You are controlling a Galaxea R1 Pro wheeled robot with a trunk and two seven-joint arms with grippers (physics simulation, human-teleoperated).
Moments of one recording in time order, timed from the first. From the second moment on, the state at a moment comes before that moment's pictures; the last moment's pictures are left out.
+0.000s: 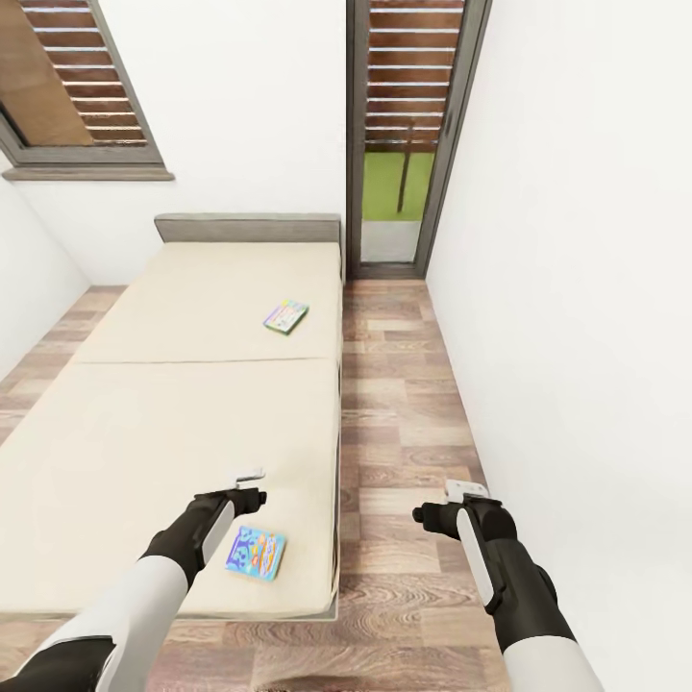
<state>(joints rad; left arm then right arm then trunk) -0.78 -0.02 0.07 -0.48 0.05 0.38 0.08 -0.51 0.13 -0.10 -1.15 -0.02 0.89 -0.06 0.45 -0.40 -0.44</state>
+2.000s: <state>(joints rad) -0.78 -0.01 0.05 -0.49 0.05 0.25 0.07 -0.51 0.13 -0.10 -1.15 -0.02 0.89 -0.06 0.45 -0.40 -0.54</state>
